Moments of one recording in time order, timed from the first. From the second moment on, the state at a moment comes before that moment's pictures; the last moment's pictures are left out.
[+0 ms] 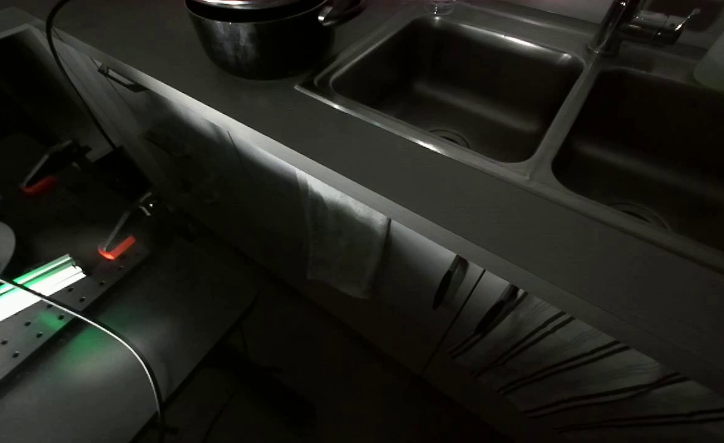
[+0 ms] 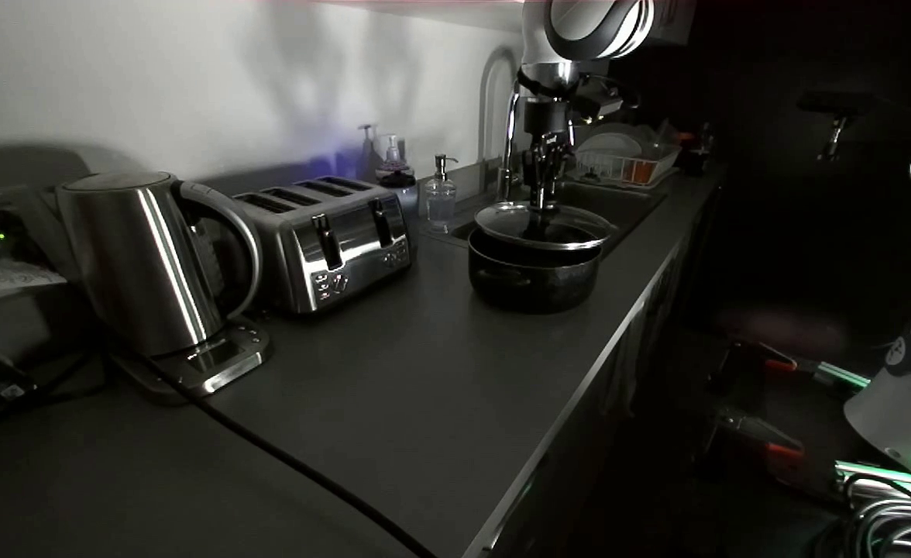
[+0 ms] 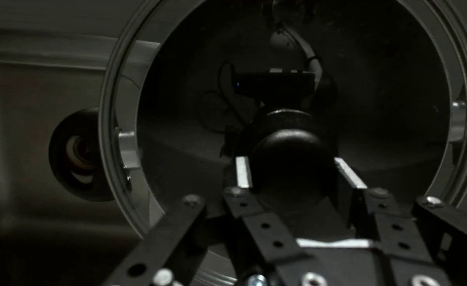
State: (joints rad) arm -0.05 0.11 -0.04 -2.08 -0.04 2.19 -0.08
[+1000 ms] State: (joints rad) arm -0.04 0.18 -0.03 -2.05 -0.04 2.19 -0.08
